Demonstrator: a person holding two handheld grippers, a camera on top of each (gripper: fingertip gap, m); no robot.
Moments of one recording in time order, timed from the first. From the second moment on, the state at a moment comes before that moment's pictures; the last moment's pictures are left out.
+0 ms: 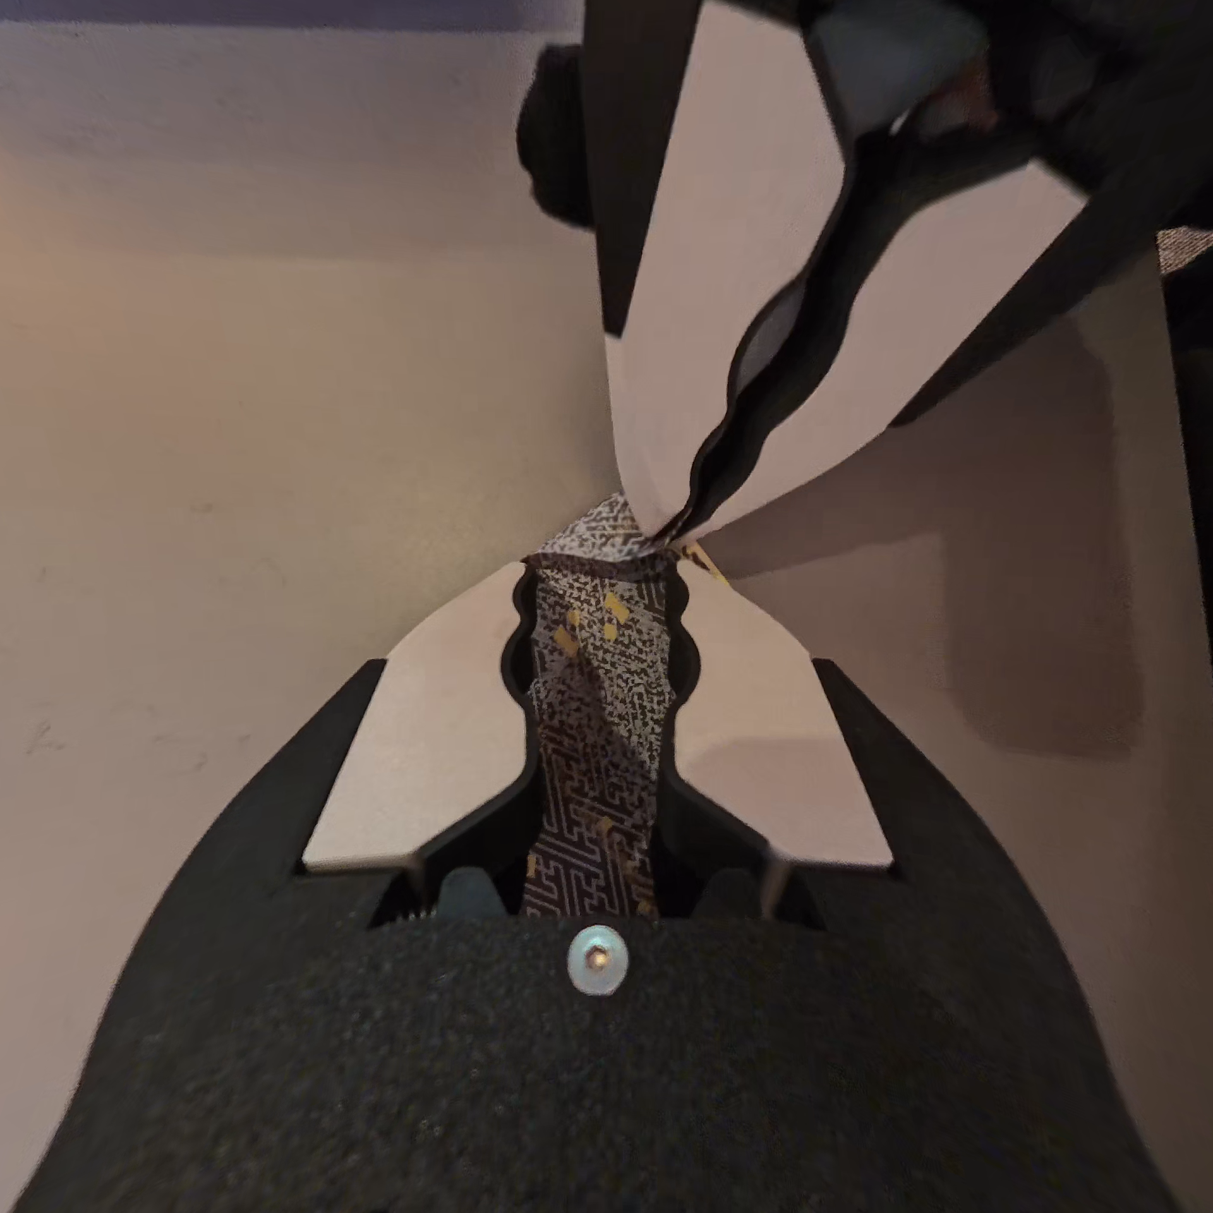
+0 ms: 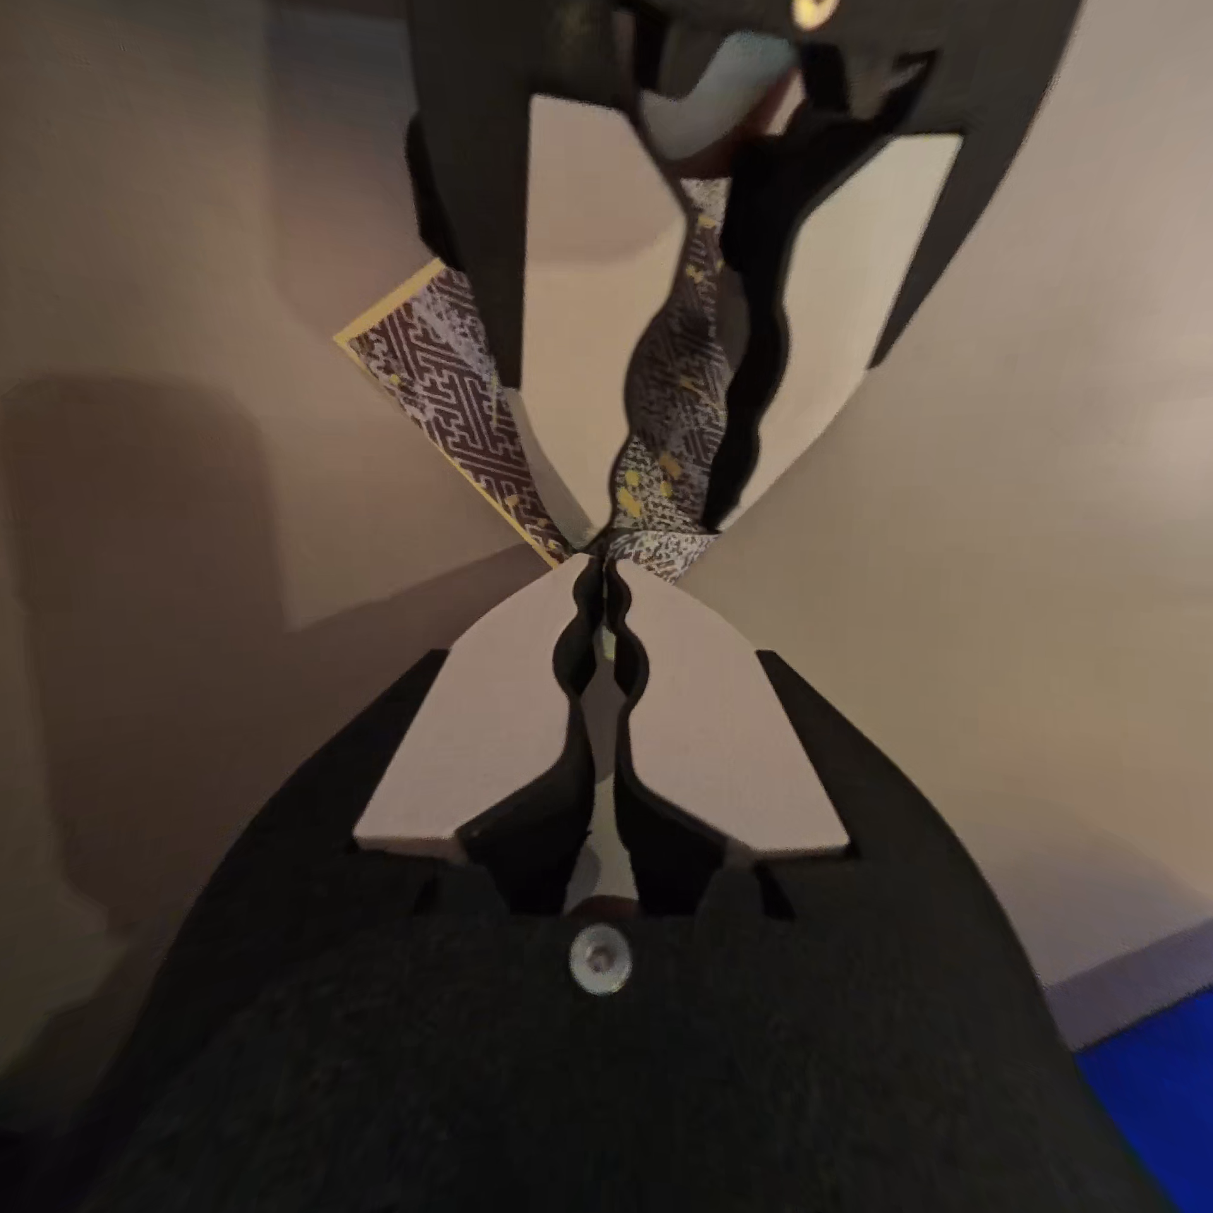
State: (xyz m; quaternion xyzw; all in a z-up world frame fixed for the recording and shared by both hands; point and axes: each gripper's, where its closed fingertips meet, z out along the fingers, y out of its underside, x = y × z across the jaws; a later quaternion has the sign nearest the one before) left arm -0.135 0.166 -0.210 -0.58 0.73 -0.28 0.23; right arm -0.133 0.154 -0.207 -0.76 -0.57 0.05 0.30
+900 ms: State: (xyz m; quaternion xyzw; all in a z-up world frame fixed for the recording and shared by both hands) left arm -0.129 0.177 -0.202 -0.62 0.69 -0.29 0.21; right arm -0.137 0.150 -0.212 -0.73 -0.63 0.03 0.27
